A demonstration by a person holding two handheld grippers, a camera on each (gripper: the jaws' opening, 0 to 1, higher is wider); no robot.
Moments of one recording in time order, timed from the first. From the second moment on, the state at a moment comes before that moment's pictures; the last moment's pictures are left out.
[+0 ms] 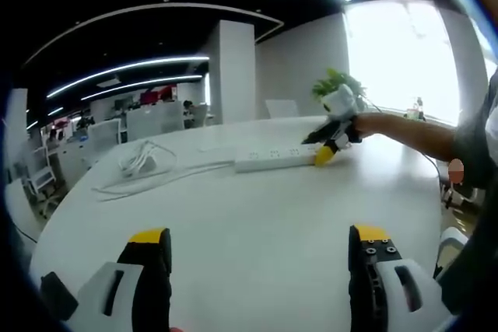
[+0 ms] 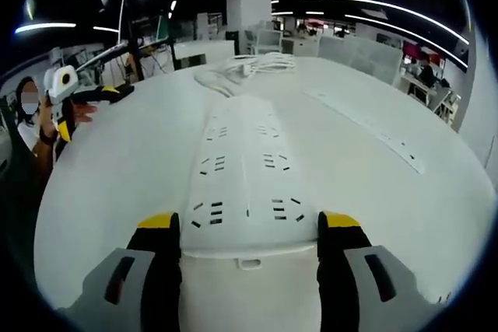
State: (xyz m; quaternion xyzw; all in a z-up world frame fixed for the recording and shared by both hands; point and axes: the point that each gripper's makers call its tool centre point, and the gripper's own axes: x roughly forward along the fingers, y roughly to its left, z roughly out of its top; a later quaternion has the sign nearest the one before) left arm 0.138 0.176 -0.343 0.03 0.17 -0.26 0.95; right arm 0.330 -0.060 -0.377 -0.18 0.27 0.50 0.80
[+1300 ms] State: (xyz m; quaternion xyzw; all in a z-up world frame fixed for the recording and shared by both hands) left arm 0.153 0.168 -0.353 0.04 0.19 -0.26 0.95; right arm 0.354 -0.068 -0.381 -0.23 0.26 0.59 0.73
